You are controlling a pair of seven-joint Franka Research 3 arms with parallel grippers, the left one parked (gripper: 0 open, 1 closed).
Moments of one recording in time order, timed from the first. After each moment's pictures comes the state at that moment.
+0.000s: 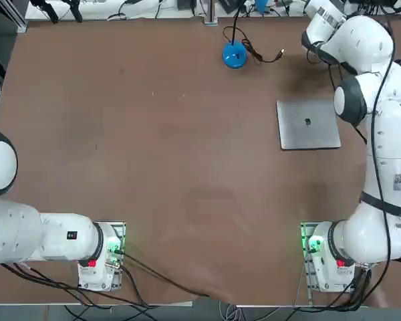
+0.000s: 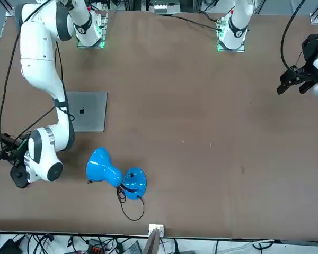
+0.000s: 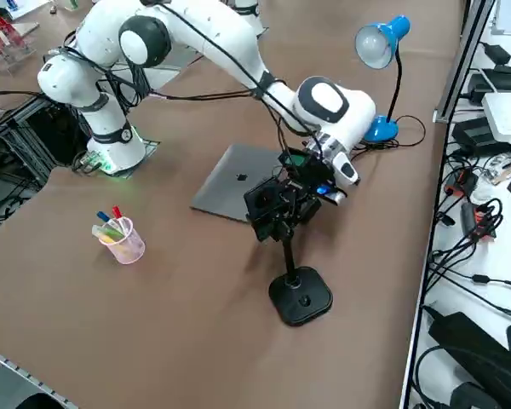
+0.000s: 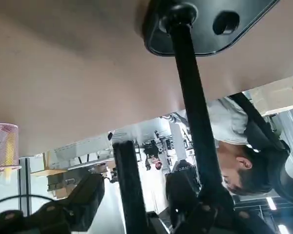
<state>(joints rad) 0.14 1.01 -0.18 -1.09 -0.92 1.48 -0.72</state>
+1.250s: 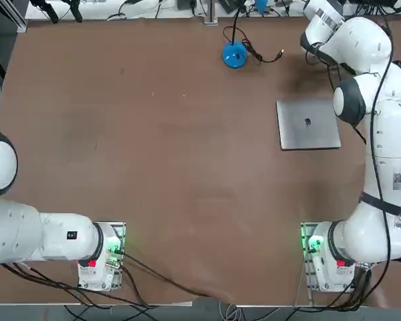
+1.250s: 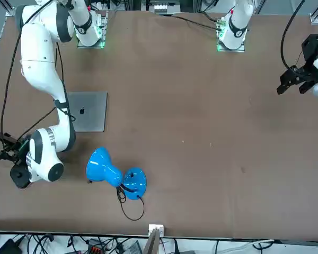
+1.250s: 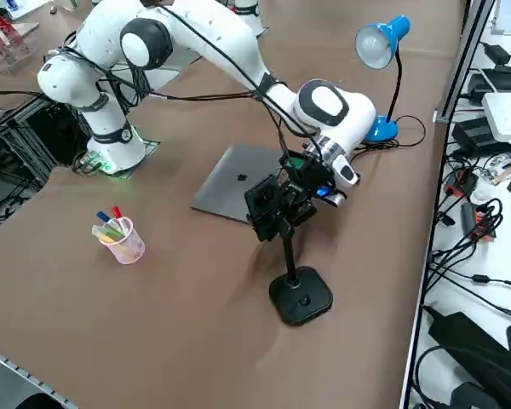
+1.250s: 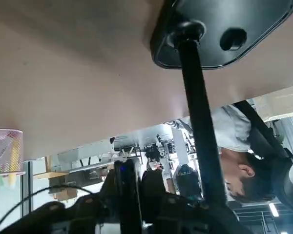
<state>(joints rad) 0.14 1.03 -0.17 -1.08 -0.91 1.49 -0.72</state>
